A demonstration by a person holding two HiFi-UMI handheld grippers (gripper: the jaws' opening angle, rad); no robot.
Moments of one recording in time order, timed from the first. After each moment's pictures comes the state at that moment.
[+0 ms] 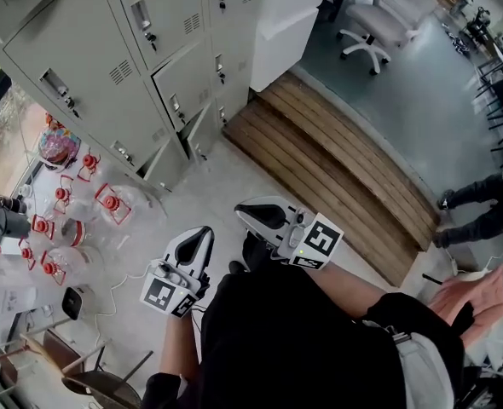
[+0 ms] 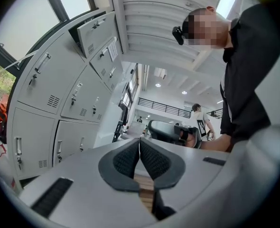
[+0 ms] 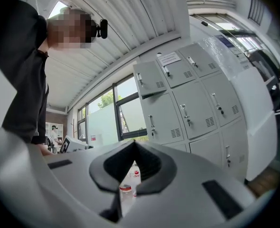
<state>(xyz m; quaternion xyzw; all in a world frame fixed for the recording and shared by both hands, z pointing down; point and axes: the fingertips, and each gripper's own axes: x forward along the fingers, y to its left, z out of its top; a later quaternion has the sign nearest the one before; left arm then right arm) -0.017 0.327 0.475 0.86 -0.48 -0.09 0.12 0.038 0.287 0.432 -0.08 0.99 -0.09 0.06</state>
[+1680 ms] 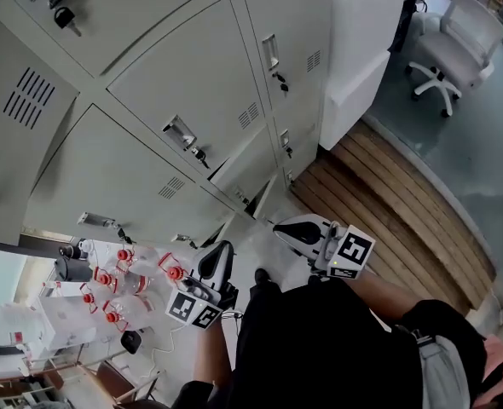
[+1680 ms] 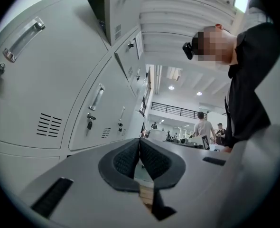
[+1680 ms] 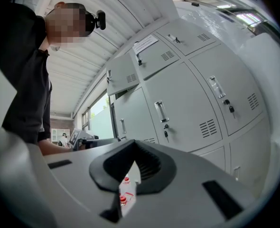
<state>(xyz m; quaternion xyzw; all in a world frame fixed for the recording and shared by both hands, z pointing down) -0.165 0.020 0.433 0.82 -0.56 -0.10 0.11 -0.069 -0.027 0.435 -0.01 0.99 -0.11 0.07</state>
